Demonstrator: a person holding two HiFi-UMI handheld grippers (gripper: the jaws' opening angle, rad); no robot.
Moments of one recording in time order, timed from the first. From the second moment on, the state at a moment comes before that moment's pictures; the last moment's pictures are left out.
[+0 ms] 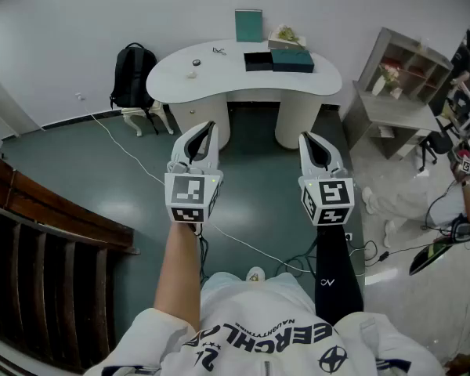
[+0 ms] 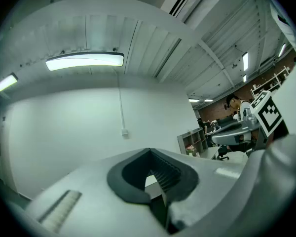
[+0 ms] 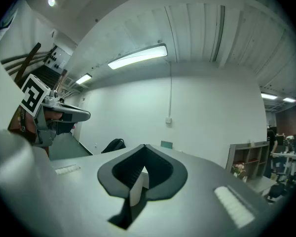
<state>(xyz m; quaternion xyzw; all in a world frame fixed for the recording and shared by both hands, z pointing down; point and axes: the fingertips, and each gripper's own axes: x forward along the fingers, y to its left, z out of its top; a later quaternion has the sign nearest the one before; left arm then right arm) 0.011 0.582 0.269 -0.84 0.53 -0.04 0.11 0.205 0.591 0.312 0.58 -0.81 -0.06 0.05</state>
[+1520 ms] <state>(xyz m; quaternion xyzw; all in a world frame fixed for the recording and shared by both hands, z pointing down) -0.102 0.506 0.272 -0.85 0.52 -0.02 0.12 0.086 0.523 0.318 0.59 -0.80 -0.07 0.04</state>
